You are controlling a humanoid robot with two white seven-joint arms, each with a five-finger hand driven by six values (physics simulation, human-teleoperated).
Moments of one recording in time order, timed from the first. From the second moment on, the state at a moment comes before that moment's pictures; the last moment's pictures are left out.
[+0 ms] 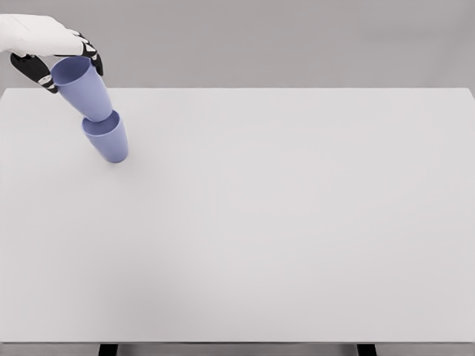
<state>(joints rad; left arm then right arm) -1.47 0.97 -1.36 -1.35 -0.14 -0.32 -0.61 0.00 0.00 -0.23 0.05 0.14 -0.09 0.04</state>
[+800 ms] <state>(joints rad) -1.46 1.00 -1.36 -1.40 -0.14 -0.32 -0.61 0.00 0.00 -0.23 0.05 0.14 -0.09 0.04</state>
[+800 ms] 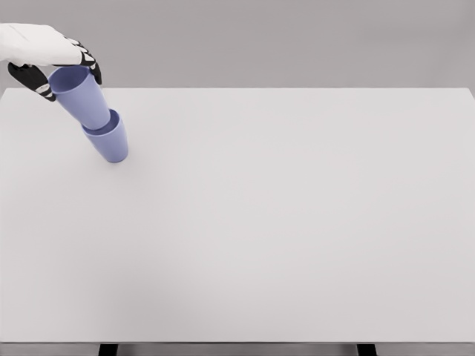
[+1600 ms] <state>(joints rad) -1.46 0.98 -1.36 -1.39 -0.16 -0.32 -0.61 0.00 0.00 -0.23 0.05 0.14 -0.09 0.04</state>
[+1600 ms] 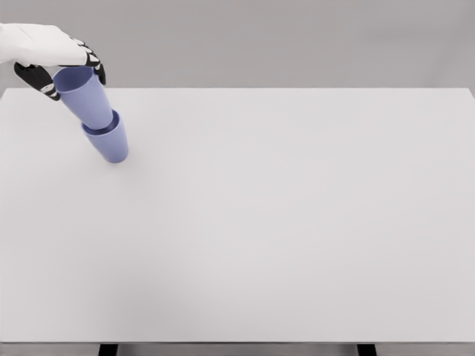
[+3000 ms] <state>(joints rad) -1.42 1.00 -1.31 -1.45 -0.16 -0.32 -0.61 0.00 0.00 -0.23 0.05 0.14 -0.09 0.04</state>
